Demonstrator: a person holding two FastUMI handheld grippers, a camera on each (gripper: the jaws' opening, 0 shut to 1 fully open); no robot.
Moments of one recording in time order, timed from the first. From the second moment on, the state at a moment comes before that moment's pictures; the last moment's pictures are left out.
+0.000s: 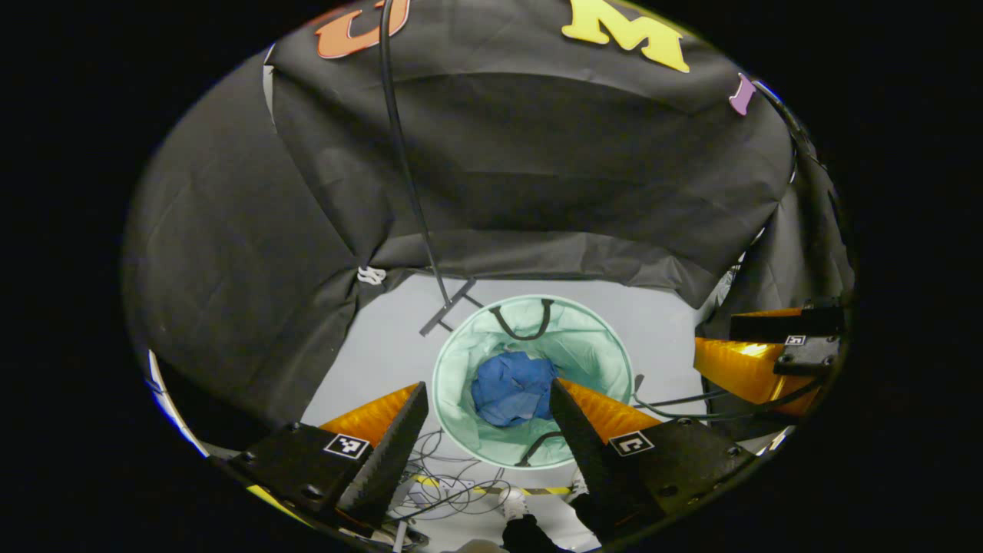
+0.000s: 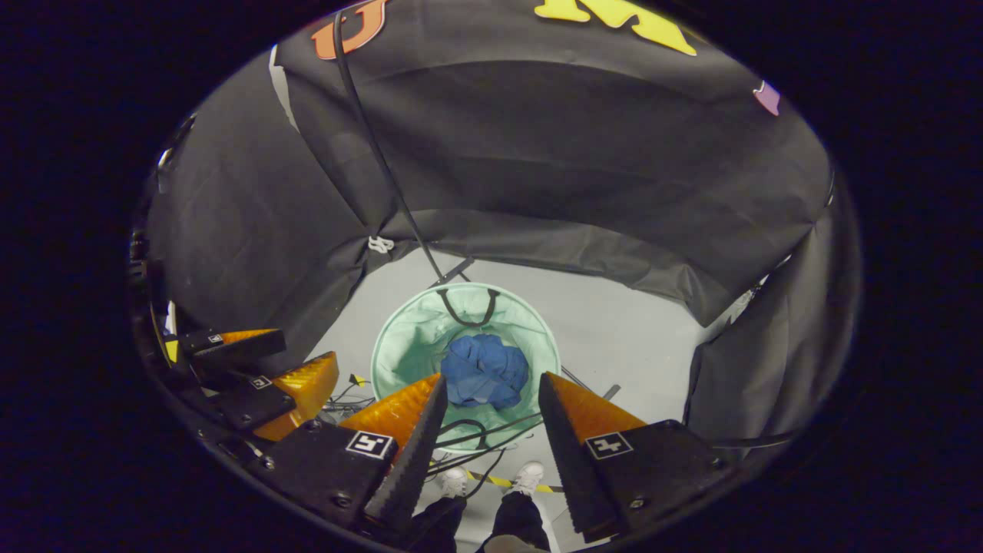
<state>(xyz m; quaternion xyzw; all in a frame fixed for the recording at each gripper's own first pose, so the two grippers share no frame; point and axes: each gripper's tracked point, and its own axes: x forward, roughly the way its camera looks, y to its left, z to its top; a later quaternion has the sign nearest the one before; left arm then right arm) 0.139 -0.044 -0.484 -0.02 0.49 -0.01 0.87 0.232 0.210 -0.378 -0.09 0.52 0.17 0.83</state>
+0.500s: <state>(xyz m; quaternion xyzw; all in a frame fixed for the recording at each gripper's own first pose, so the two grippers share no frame) 0.121 -0.028 -0.369 0.00 0.37 -0.04 0.93 0.185 0.177 -0.247 -0.09 0.38 0.13 0.91</state>
